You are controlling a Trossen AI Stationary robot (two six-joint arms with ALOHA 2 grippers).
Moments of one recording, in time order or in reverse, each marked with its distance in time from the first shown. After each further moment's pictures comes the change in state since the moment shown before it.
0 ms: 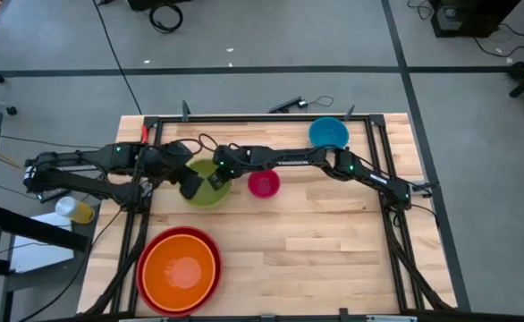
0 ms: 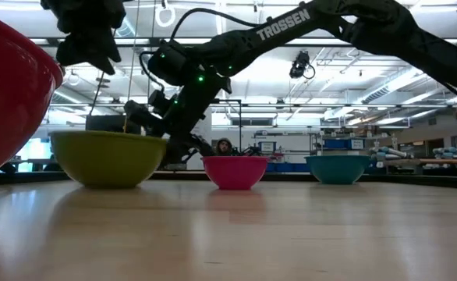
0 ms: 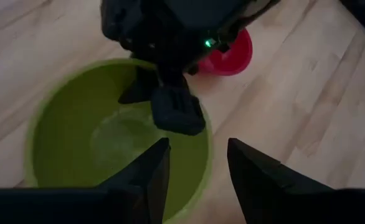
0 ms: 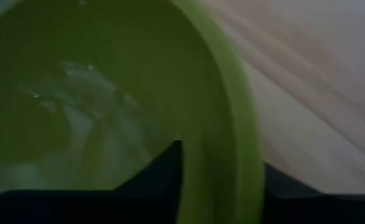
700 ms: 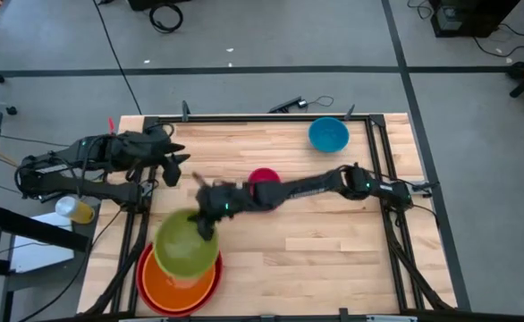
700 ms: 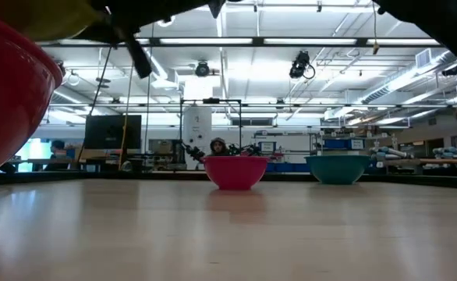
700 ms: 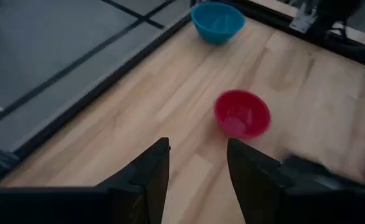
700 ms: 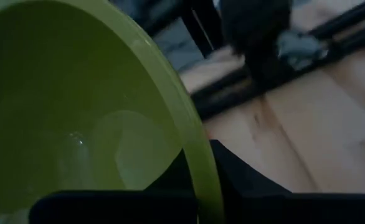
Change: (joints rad) left arm 0.013 -0.158 0.106 -0.025 -0.245 0.326; right arm 0.278 -0.142 -0.001 0.349 -0.101 -0.048
